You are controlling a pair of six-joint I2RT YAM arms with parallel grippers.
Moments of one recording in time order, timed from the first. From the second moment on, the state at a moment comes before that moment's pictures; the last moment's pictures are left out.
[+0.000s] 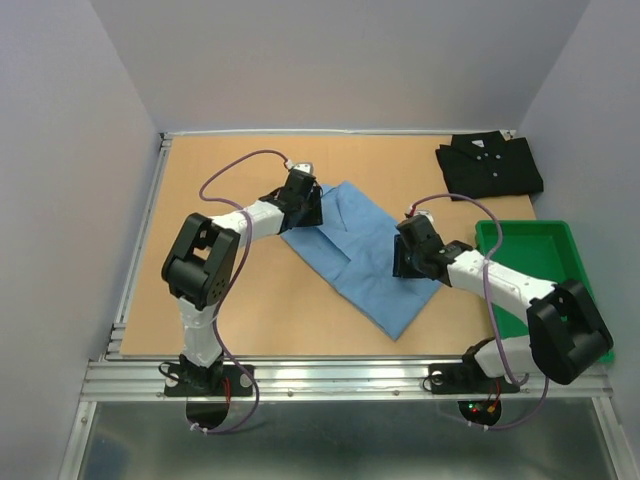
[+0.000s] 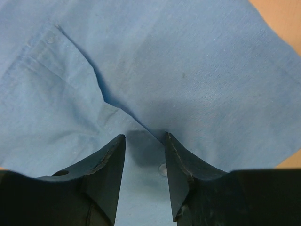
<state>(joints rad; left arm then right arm) -0.52 1.86 1.21 -0.13 -0.13 -0.47 0.55 1.32 0.74 -0.37 0.23 0.52</state>
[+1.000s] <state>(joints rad) -0.32 1.38 0.95 -0.27 -0.03 -0.66 0.54 1.84 1.28 -0.25 -0.06 0.28</state>
